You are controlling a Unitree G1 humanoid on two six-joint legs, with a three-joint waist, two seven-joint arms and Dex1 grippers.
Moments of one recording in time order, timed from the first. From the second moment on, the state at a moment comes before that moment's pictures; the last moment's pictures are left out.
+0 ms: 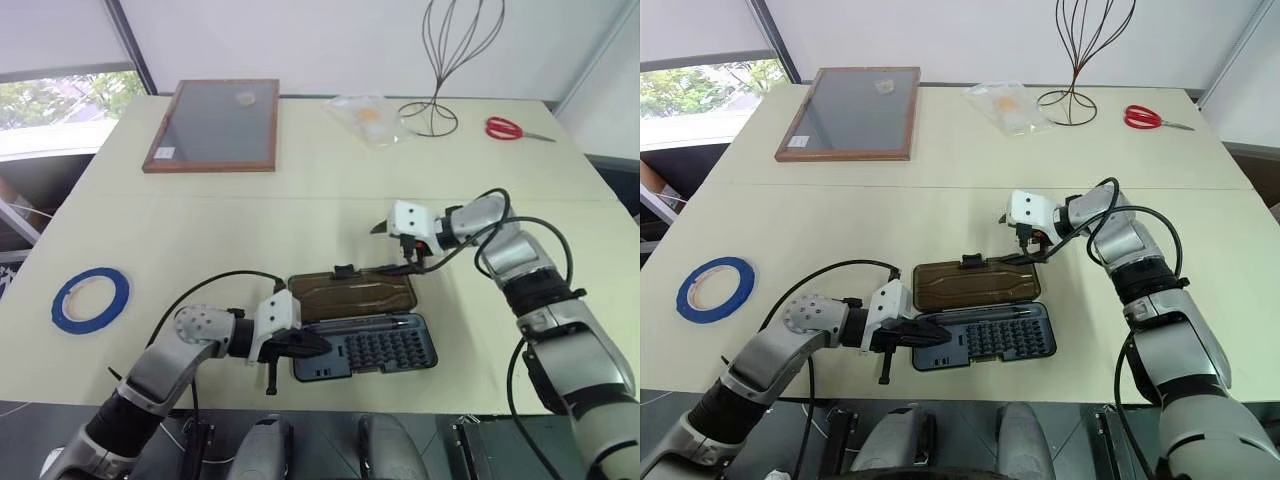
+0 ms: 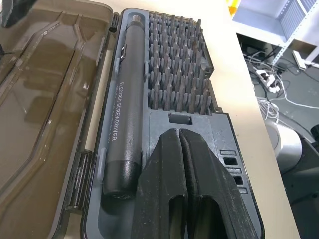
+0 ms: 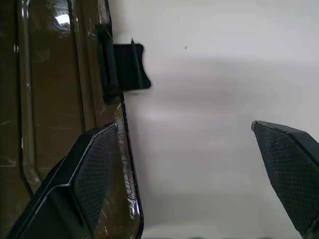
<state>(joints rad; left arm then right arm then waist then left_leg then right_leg) -0.21 0.60 -0.34 -0.28 -0.32 0.40 -1.08 -0.86 -0.60 0.31 0.60 -0.07 0.00 1.25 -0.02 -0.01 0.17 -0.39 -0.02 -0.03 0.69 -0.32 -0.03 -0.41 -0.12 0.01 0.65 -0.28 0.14</state>
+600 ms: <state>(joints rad) -0.22 0.59 -0.34 -0.27 -0.30 0.39 -1.07 -0.84 -0.57 0.31 0.62 -0.09 -0.01 1.29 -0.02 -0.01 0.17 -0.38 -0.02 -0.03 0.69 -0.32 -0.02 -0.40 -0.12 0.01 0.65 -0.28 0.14</state>
